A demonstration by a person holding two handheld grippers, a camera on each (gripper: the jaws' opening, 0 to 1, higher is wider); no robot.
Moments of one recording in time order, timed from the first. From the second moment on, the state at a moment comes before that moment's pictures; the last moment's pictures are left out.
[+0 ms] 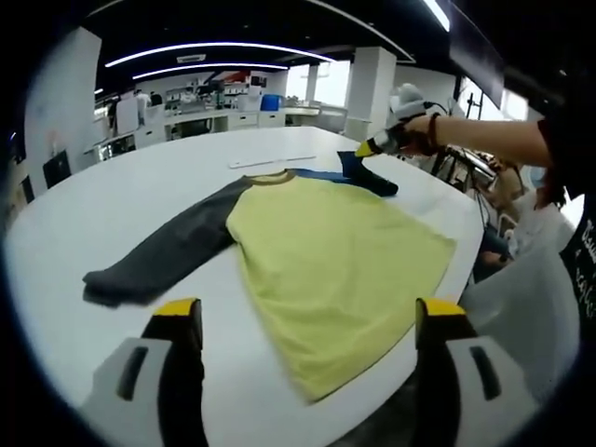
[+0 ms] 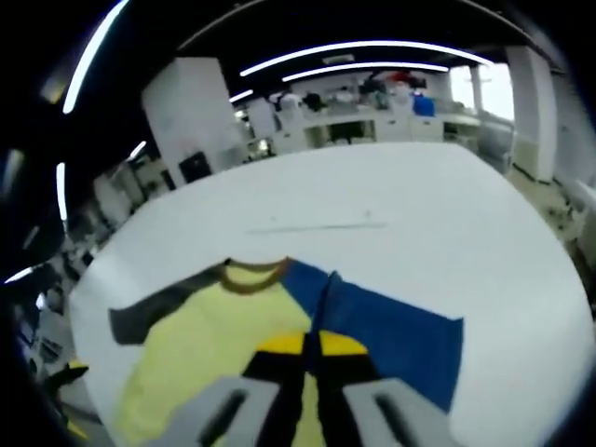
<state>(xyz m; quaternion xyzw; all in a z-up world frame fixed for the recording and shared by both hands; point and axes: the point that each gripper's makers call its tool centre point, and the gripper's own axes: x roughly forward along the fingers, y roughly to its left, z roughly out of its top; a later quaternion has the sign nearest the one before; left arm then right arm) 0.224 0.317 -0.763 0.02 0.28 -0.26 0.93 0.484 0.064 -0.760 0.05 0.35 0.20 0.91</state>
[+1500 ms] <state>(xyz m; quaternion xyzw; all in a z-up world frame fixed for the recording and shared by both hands) 0.224 0.321 -0.762 -0.01 0.27 -0.25 0.93 0.477 0.207 -0.766 0.07 0.36 0.31 0.88</state>
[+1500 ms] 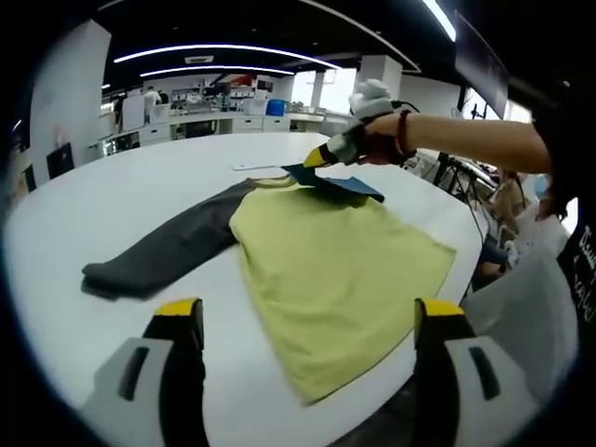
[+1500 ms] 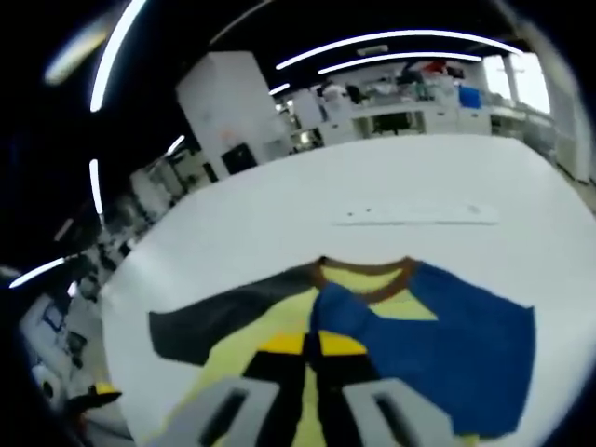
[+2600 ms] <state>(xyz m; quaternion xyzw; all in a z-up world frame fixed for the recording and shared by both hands) 0.226 0.322 -0.767 -0.01 0.27 -0.25 0.93 0.433 0.263 -0.789 -0.03 0.37 0.39 0.84</state>
